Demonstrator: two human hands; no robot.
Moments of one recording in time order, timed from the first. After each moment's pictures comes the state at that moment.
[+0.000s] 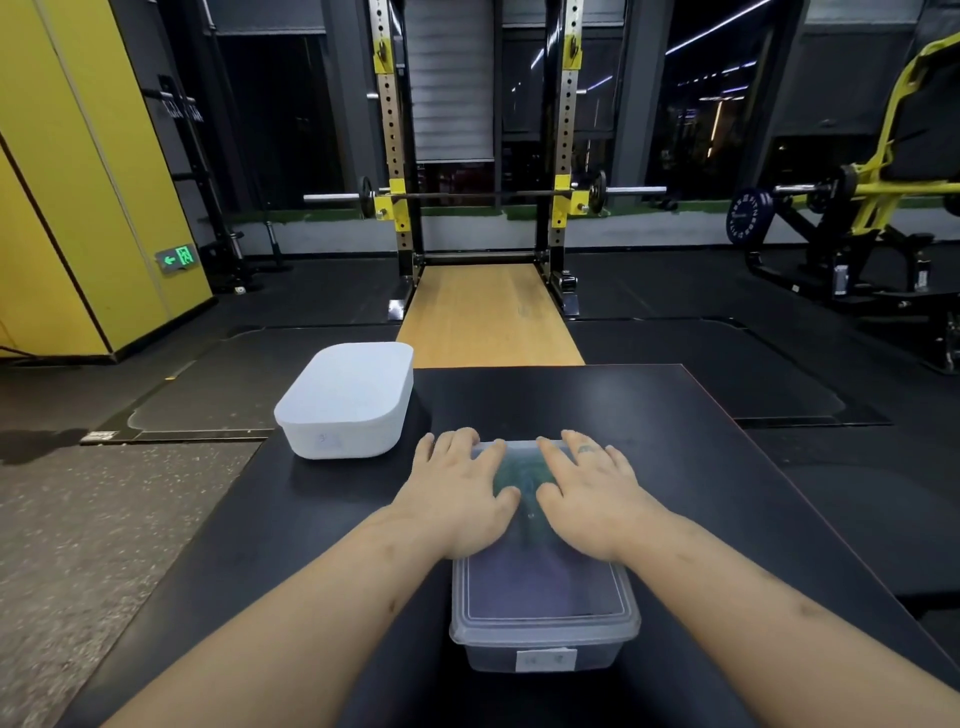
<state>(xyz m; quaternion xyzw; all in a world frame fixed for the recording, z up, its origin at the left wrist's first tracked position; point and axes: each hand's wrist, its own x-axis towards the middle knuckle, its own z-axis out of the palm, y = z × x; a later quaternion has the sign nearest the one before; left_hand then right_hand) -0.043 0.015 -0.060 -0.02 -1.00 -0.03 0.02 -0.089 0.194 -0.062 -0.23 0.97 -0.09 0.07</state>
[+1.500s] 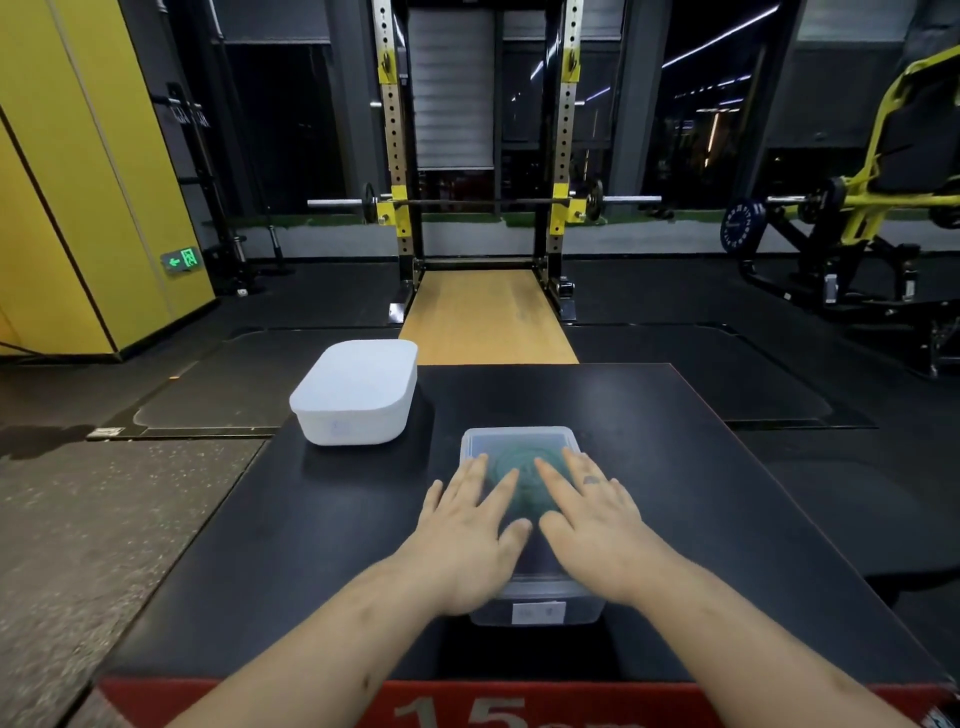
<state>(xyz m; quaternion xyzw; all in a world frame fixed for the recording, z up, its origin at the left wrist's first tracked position) 0.032 0.039 -0.072 -0.02 -0.99 -0.14 -0.04 -0.023 0.214 -0.071 -0.23 0.96 -0.16 0.07</state>
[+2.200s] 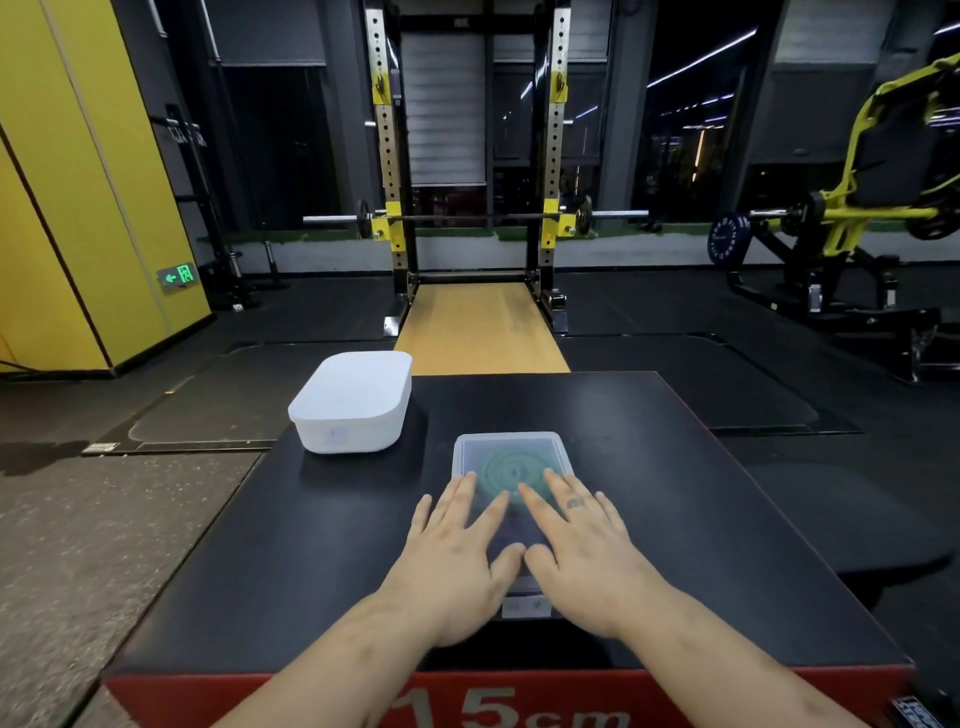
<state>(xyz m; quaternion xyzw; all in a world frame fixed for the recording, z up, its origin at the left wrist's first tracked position) 0.058 0.046 -0.081 -0.01 -0.99 -0.10 0.01 0.011 0.225 -0.072 -0.25 0.96 -0.11 0.03</state>
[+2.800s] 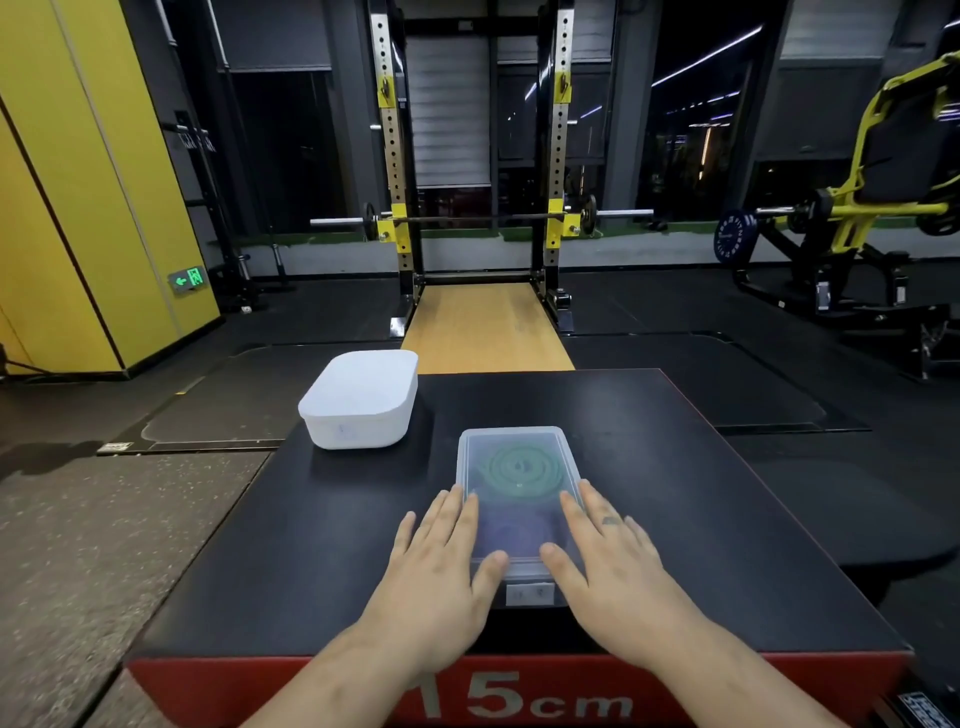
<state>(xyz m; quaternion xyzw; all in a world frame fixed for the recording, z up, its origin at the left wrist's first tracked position) 0.092 0.039 -0.091 0.02 -0.99 -0.11 0.03 0.036 0.247 -0.085 -0.21 0.96 -0.16 0.03</state>
